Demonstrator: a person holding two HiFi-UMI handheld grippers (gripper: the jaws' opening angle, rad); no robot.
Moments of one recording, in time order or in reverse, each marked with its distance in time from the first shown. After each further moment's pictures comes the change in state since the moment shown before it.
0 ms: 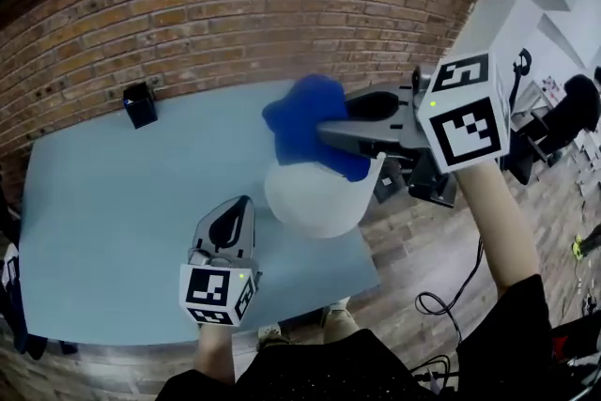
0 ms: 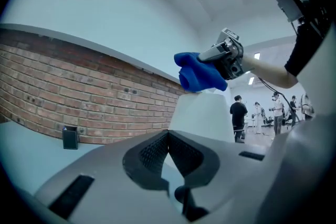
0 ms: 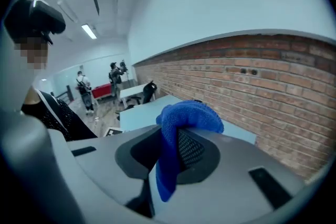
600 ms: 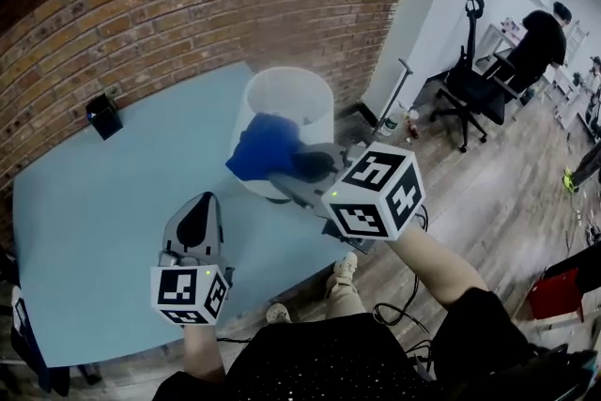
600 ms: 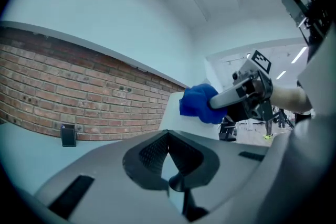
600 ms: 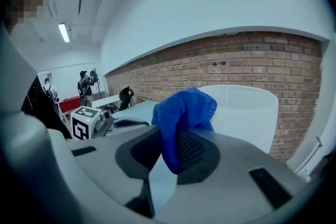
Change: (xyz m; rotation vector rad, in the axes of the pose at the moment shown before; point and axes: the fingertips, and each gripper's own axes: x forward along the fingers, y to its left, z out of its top) left arm -0.042 -0.020 -0.010 0.019 0.034 -0.073; right arm 0.033 0.036 -0.128 0.113 -0.168 -0.327
